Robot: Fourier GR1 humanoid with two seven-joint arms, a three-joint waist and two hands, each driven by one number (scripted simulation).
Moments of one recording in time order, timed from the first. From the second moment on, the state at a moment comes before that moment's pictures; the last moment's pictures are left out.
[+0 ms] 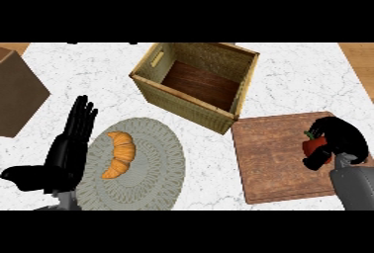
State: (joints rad) left arm 0.01 0.08 -0.03 -1.72 0.04 0.12 0.03; right arm -0.23 -0.36 -0.01 -1.30 0.91 0.22 0.56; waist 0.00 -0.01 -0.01
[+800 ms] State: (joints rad) left arm -0.09 0.05 -0.11 -1.65 0.03 0.06 0.02; right arm -0.60 -0.03 0.35 -1.25 1.06 0.11 0.96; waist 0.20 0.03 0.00
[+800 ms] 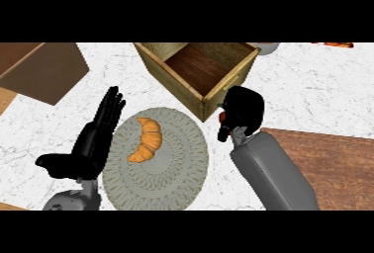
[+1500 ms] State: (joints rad) left arm -0.16 0.02 -0.14 -1.60 0.01 0.06 0.05; right arm -1.03 -0.01 0.48 -1.25 1.00 -0.15 1.12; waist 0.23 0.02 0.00
